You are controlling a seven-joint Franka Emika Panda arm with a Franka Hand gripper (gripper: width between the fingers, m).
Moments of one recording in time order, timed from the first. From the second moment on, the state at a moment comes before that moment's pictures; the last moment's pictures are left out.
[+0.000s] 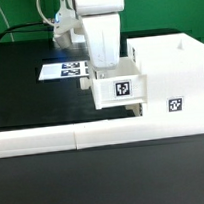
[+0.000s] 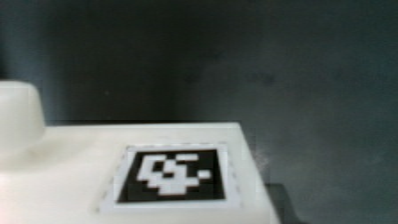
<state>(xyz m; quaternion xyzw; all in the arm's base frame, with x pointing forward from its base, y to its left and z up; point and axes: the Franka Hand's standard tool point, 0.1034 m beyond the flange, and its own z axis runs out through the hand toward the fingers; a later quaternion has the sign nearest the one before) 0.552 0.002 0.056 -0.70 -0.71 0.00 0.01</state>
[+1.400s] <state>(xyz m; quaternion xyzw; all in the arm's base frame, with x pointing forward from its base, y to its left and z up) 0.555 0.011 0.059 -0.69 -0.72 -0.01 0.00</state>
